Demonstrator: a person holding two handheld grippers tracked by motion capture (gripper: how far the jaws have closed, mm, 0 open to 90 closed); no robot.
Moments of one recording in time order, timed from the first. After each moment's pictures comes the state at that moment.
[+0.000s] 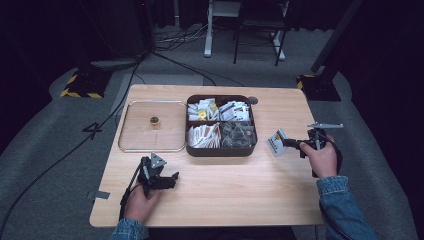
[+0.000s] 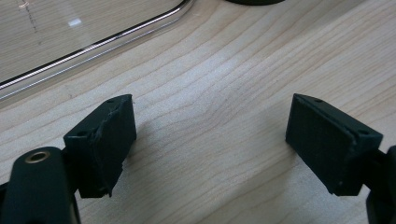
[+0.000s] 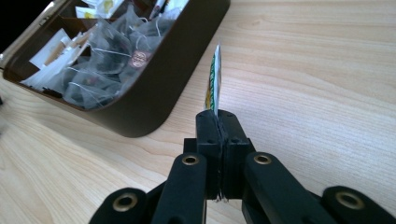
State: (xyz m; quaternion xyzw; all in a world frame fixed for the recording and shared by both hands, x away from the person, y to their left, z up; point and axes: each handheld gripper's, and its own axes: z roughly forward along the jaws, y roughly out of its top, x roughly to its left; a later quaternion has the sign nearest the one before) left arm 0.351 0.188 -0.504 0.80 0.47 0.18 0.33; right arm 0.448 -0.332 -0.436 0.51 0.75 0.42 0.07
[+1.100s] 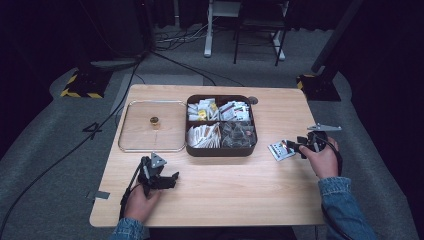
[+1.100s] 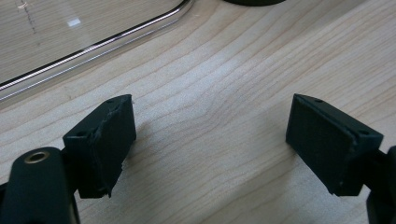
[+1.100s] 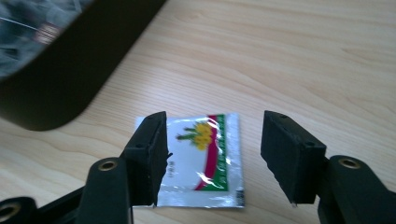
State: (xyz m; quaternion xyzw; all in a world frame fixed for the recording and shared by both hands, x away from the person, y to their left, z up) left arm 0.351 0.188 -0.504 0.80 0.47 0.18 0.33; right arm 0.455 -0.344 -0.455 0.50 0.76 0.37 0.17
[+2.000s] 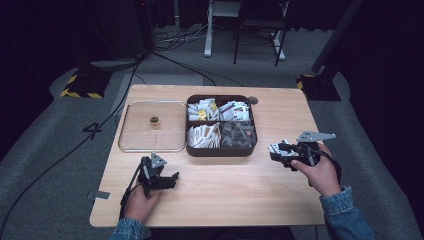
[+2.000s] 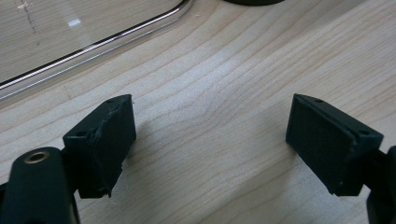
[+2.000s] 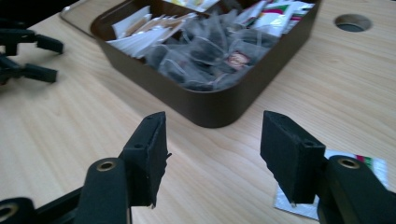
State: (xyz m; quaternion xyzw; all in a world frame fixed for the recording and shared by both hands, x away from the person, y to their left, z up) left arm 0.351 0.187 -0.504 0.80 0.47 0.18 0.33; right arm 0.394 -0.285 -0.412 0.36 0.81 0.44 0.11
